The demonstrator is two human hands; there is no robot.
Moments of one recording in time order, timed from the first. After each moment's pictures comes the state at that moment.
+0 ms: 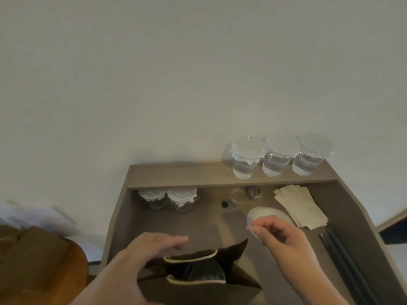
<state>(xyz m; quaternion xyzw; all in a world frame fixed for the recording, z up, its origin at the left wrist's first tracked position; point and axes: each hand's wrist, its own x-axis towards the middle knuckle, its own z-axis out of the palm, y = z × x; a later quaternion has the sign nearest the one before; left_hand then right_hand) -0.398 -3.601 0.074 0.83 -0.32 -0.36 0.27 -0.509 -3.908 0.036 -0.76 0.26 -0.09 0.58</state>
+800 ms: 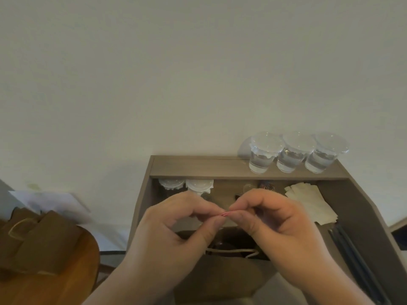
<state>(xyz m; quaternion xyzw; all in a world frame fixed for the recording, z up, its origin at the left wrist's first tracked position) -0.425 -3.612 0.132 0.75 -0.38 0.03 0.54 -0.502 -3.808 0.132 -0.78 -0.01 -0.18 0.60</state>
